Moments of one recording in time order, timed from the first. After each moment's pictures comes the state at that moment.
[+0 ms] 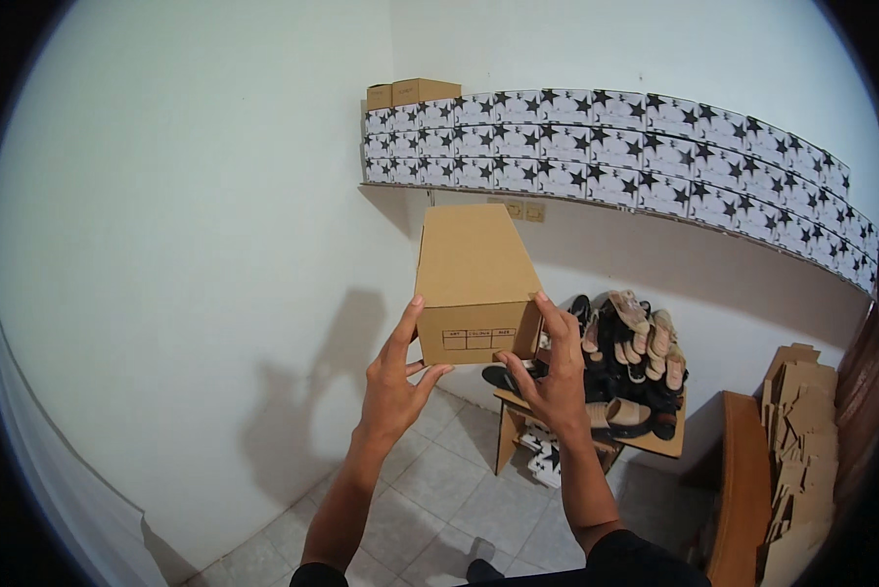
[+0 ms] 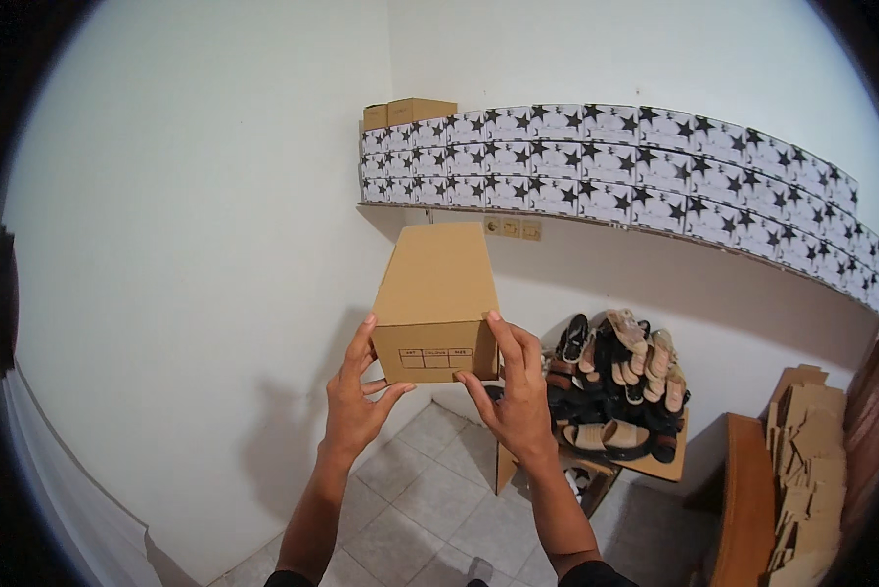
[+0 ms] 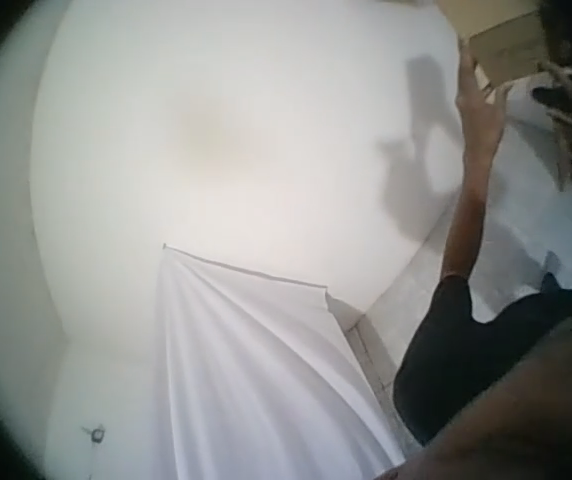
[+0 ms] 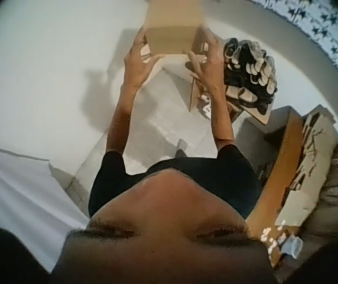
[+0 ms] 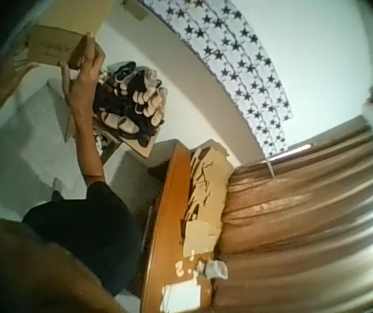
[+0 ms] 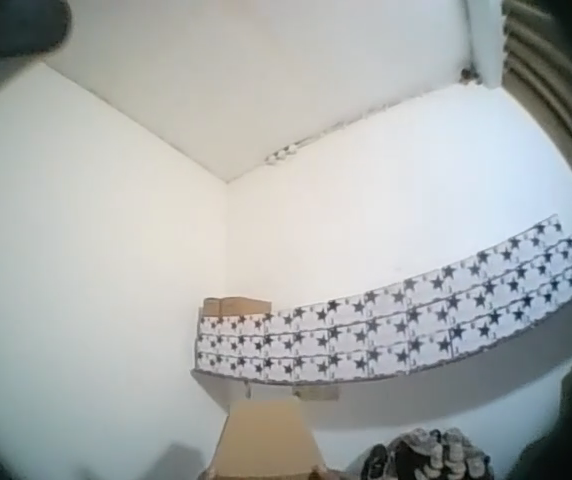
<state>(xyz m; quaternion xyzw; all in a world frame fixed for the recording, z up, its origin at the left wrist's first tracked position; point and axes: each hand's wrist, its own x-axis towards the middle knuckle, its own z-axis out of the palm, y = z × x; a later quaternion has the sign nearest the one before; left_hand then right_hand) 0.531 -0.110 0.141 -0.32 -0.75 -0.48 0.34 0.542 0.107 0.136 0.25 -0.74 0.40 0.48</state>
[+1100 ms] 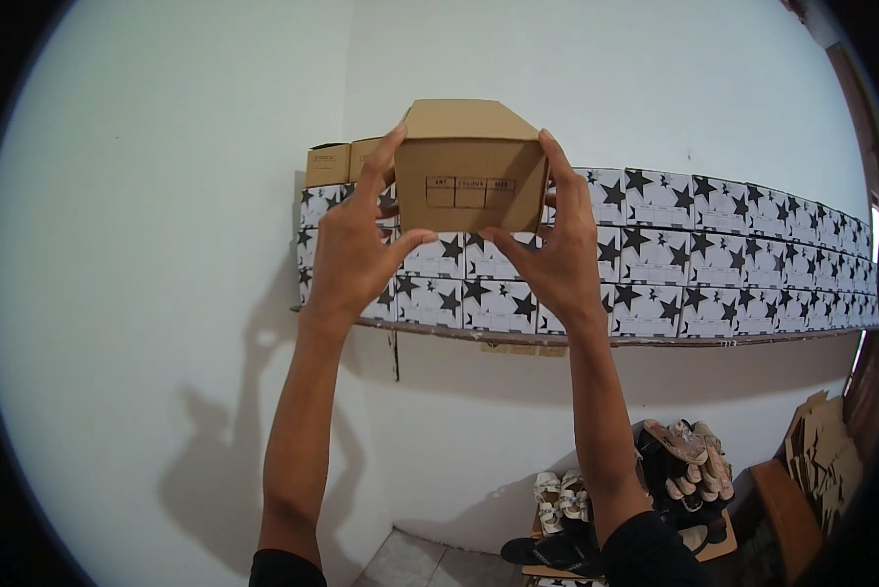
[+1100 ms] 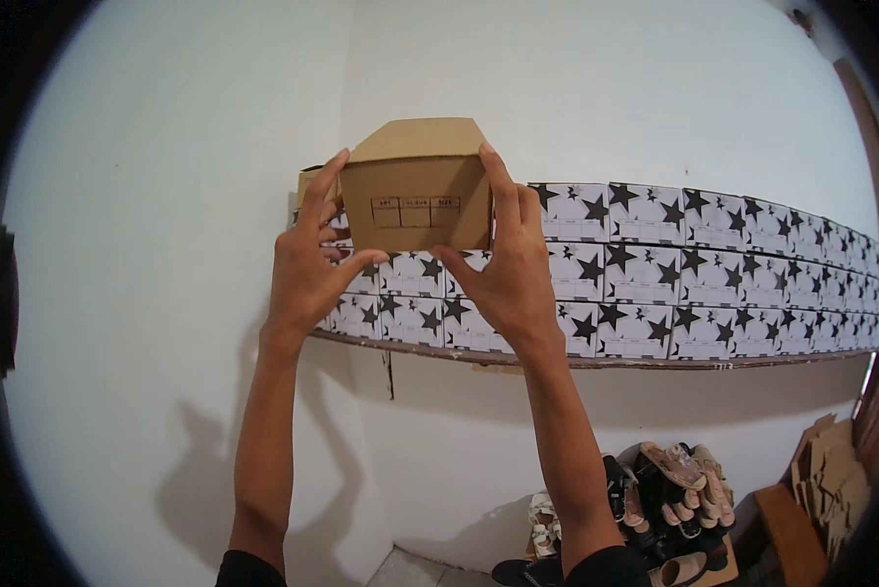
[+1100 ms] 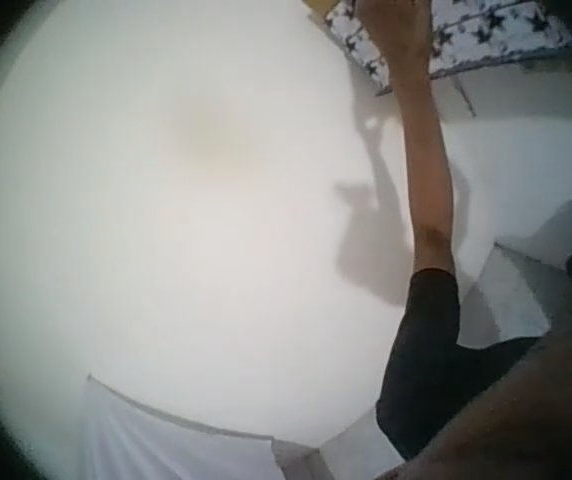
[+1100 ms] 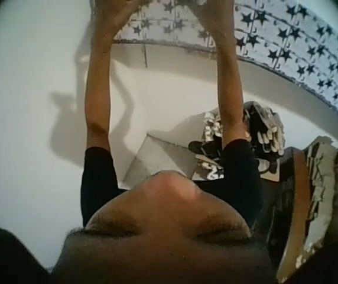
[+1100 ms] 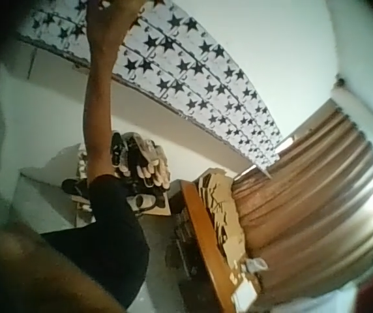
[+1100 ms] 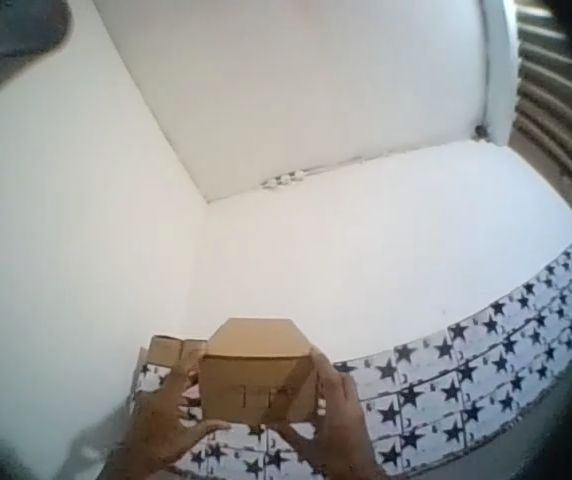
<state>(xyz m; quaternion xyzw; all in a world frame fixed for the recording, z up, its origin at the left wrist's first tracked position) -0.007 -0.198 0.390 -0.46 -0.61 -0.41 0.50 0.039 0.013 0.376 0.27 -0.65 0.23 0.67</state>
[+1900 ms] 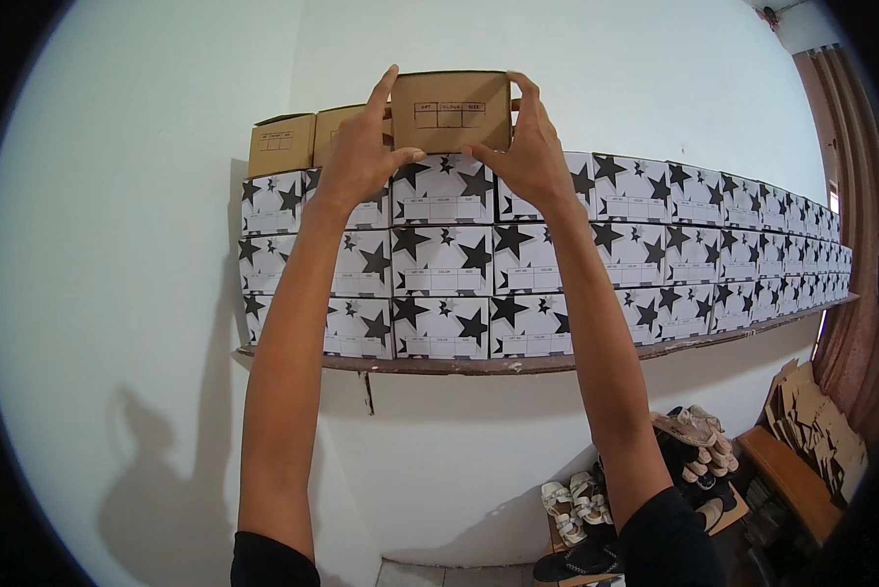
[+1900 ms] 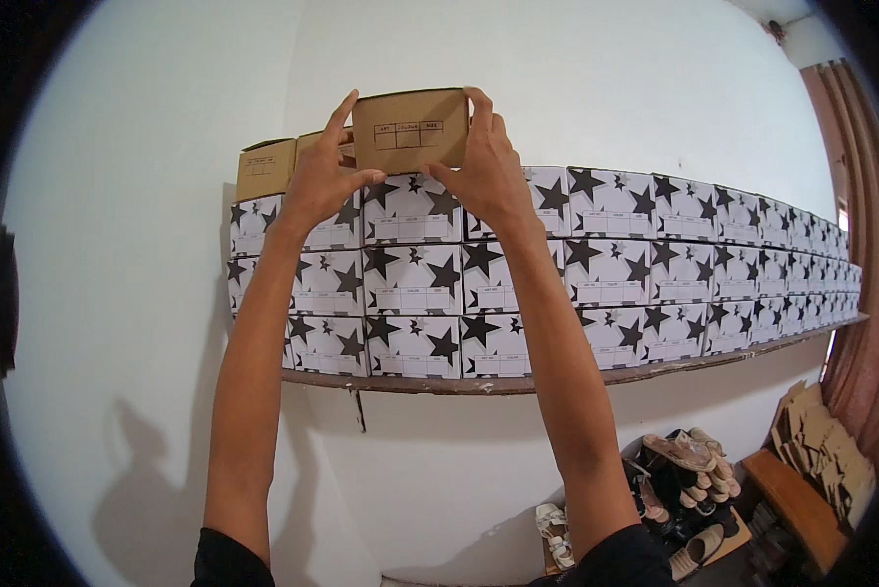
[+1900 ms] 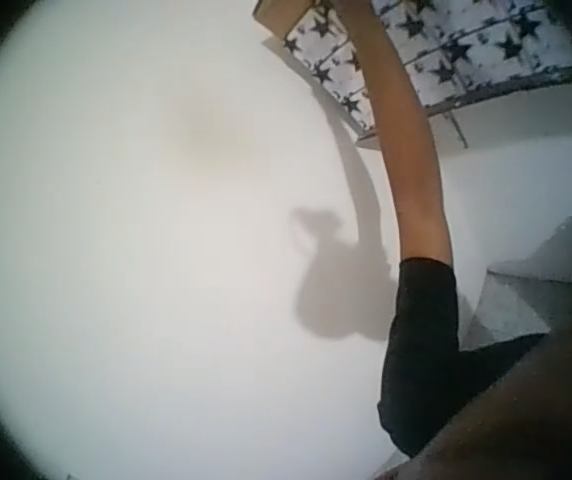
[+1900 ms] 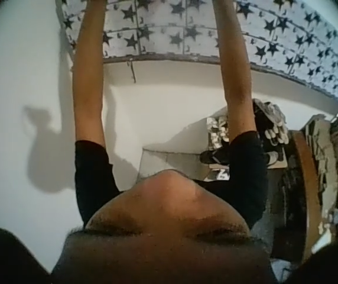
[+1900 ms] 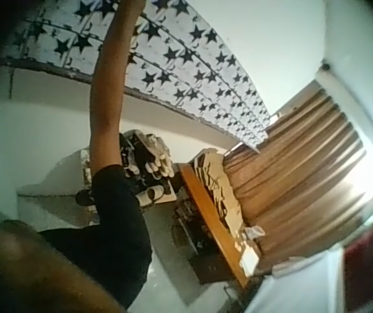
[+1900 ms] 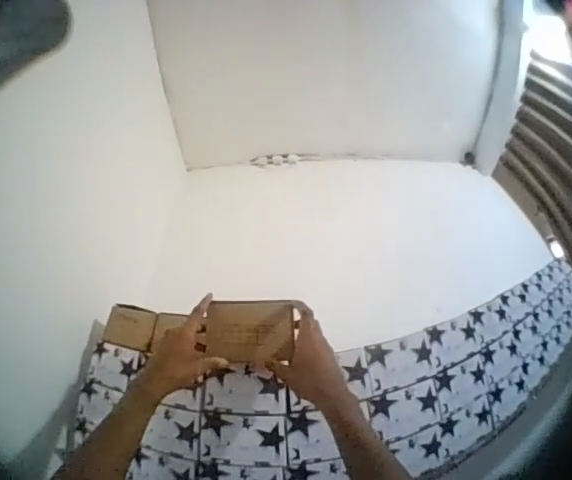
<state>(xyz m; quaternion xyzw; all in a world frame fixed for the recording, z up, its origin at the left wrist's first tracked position) -0.272 -0.189 0.486 -0.51 -0.59 -0.39 0.48 -0.161 0.002 0.472 0.14 -0.70 0.10 0.69</state>
